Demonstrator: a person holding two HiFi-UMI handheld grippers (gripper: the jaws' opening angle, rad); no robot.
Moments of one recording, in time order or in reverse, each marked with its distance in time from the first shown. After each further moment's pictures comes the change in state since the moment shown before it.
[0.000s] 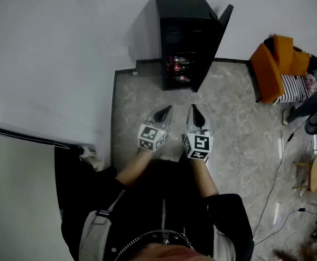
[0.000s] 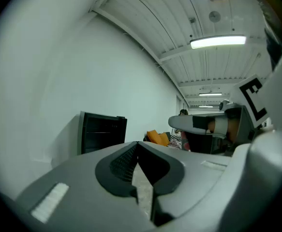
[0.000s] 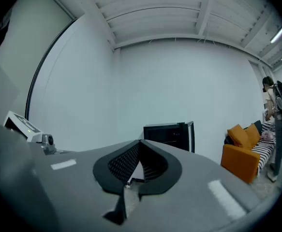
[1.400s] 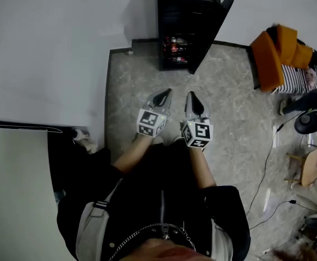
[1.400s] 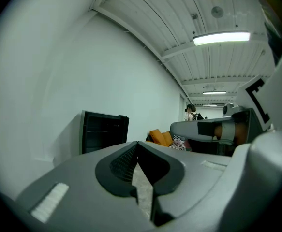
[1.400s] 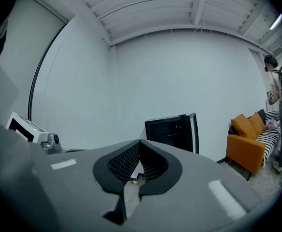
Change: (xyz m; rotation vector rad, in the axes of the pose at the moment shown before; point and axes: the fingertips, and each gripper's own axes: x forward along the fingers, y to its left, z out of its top) left arm 0.025 -0.004 0.002 -0.004 0.015 0.041; right arm 0.007 -0.015 -0.011 0.071 0.053 0.050
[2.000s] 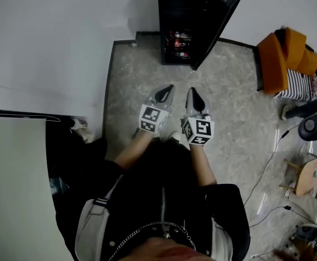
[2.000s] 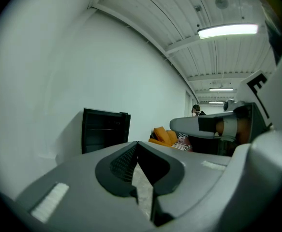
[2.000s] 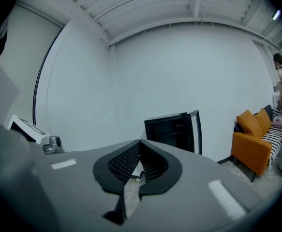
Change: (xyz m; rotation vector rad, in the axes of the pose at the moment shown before) left arm 0.043 -0.025 -0.001 -0.010 0.040 0.073; right arm 0.008 -0.046 0.012 0.019 0.031 0.074
